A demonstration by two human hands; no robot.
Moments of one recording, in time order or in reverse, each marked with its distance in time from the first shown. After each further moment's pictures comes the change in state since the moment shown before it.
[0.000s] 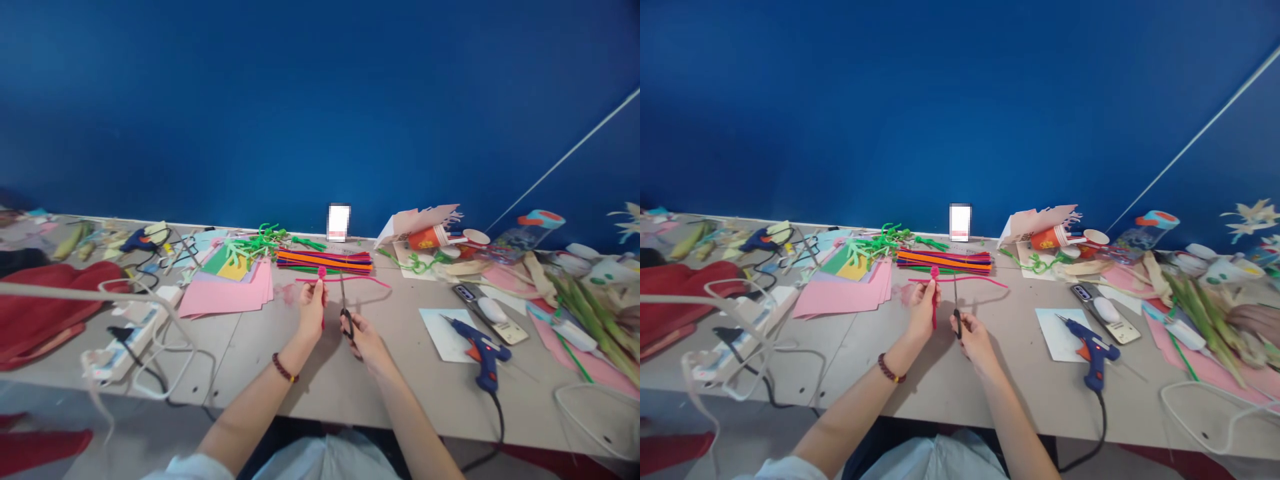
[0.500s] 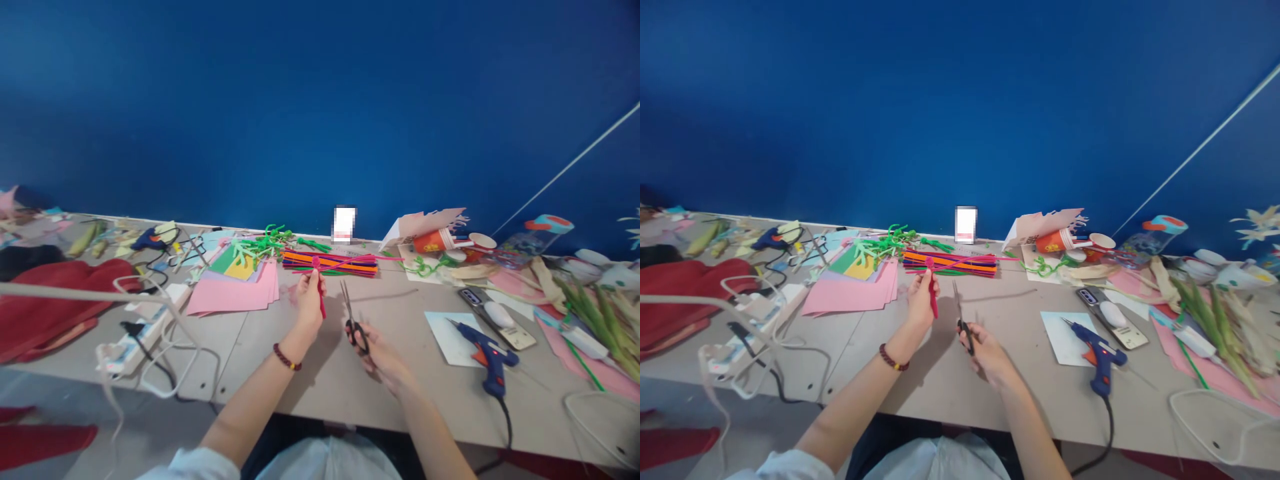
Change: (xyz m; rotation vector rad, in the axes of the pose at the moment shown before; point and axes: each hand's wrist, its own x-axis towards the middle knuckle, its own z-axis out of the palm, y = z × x) left_hand 0.019 0.019 0.003 -0.180 0.058 -0.035; right_hand -0.028 -0.009 -0.013 0.011 -0.139 0.039
